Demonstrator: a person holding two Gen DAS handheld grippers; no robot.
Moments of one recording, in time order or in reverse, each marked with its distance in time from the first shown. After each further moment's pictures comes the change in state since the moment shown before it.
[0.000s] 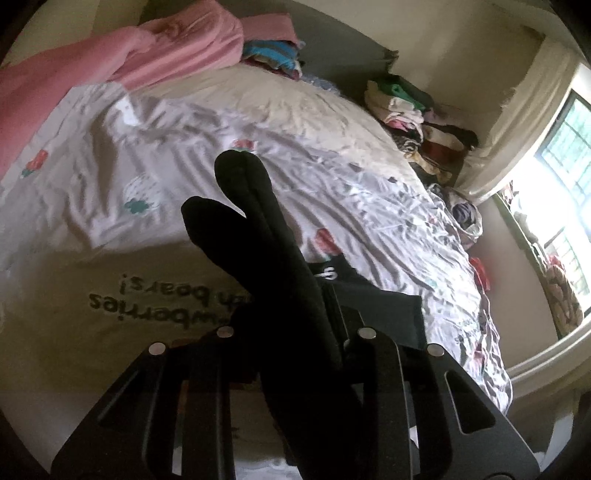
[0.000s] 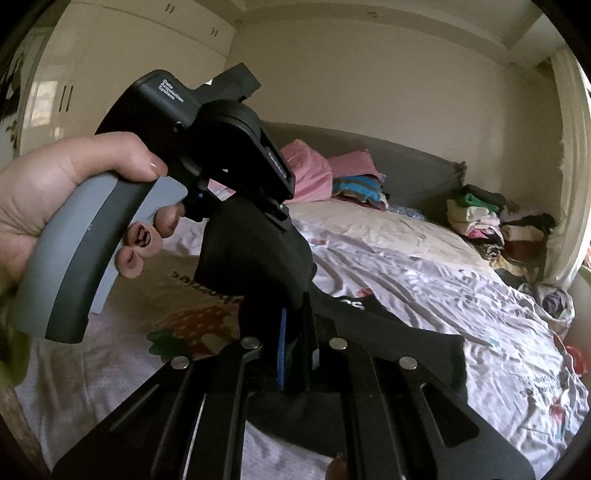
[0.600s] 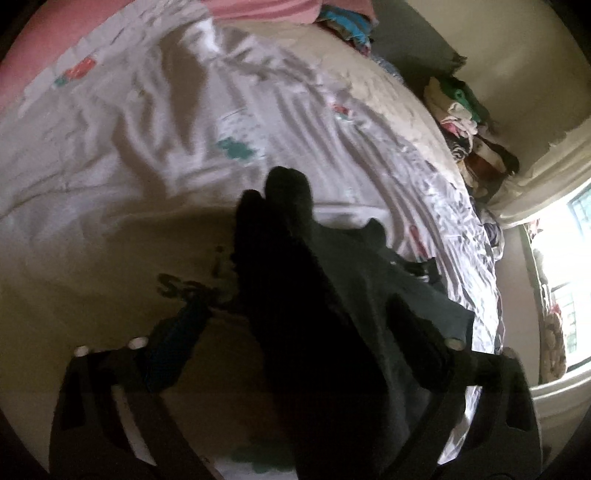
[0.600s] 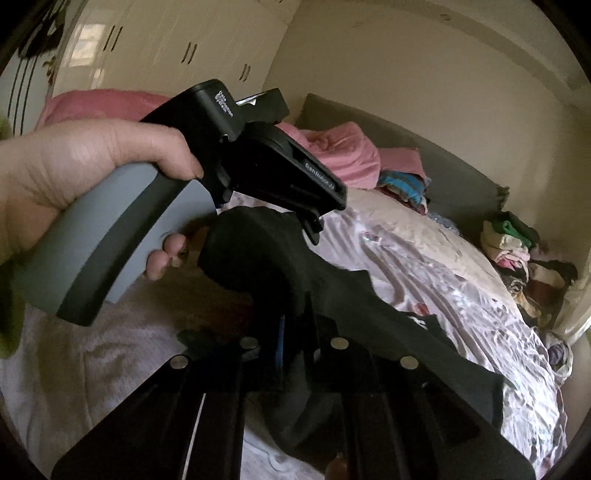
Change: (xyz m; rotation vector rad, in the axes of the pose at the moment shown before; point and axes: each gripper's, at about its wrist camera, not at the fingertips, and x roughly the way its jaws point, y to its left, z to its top) left arm 0.033 0.125 -0.001 -0.226 0.134 0.047; right arm 0.062 0.080 0.008 -0.216 0.097 0.088
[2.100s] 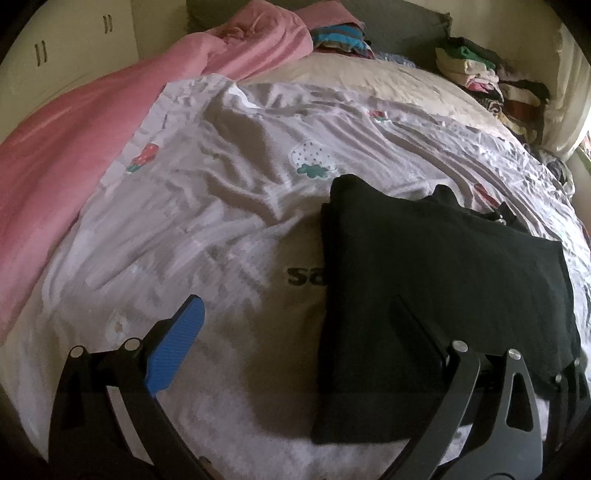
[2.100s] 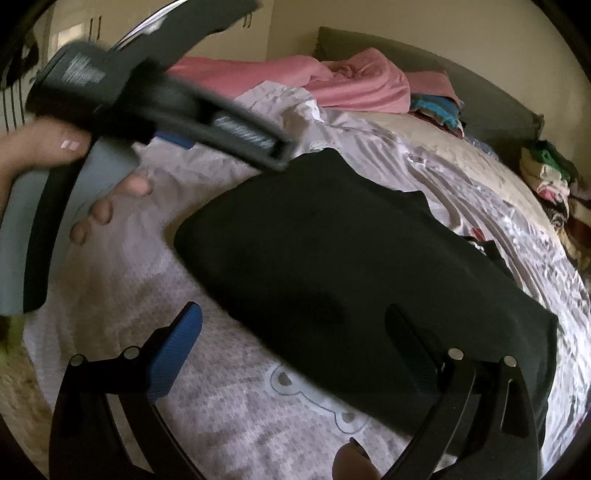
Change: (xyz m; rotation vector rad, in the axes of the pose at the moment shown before) left arm -0.039 0.016 -0.034 0.315 -0.135 0.388; right arm 0.035 0.020 -0.011 0.096 0.291 0.180
